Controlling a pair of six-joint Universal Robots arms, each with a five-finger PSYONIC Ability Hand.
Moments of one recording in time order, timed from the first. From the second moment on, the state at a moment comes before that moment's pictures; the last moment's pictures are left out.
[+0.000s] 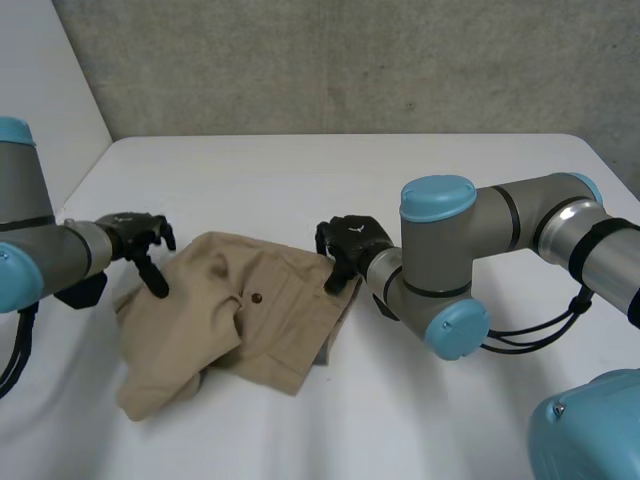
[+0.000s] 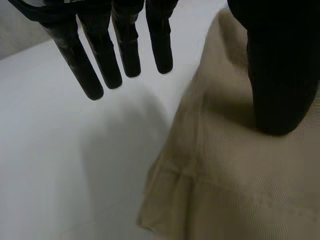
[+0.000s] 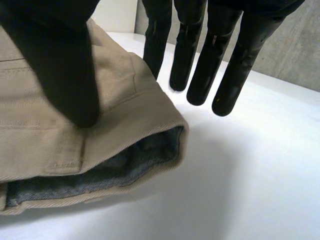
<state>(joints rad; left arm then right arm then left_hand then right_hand) 4.59 -2.23 -1.15 2.78 -1.42 3.42 2.21 -0.57 0.78 0.15 1.43 3.10 0.42 0.42 0.42 0.42 0.24 0.70 0.81 0.81 0.81 0.62</state>
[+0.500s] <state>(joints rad) 4.44 -1.99 -0.92 3.29 -1.50 3.49 2.18 -0.92 0.68 -0.30 1.51 2.76 1.13 1.20 1.19 1.19 0.95 0.99 1.17 1.18 1.19 0.98</state>
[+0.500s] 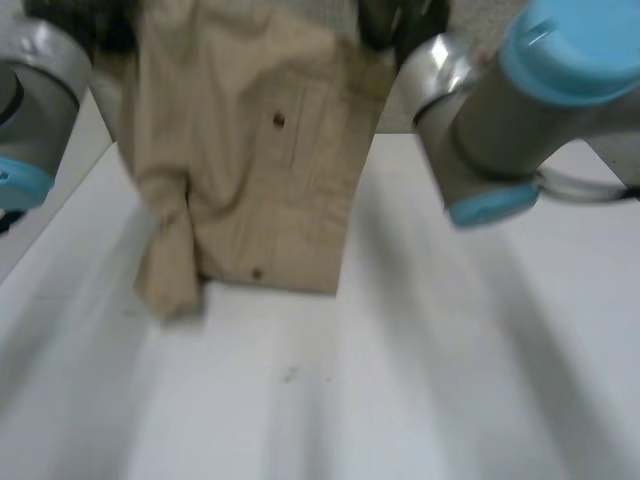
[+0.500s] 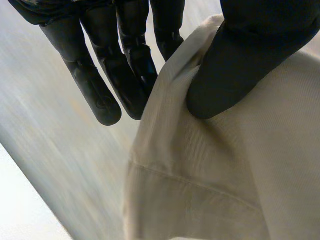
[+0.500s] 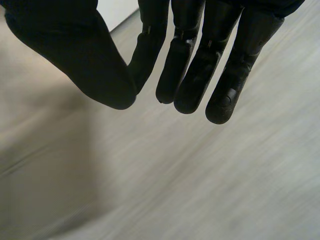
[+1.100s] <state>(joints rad) 4.23 -1.82 -1.50 3.62 -1.57 3.57 2.12 -0.98 1.07 0.00 1.44 3.04 1.13 1.20 1.19 1.20 0.95 0.20 0.22 0.21 0.23 0.07</state>
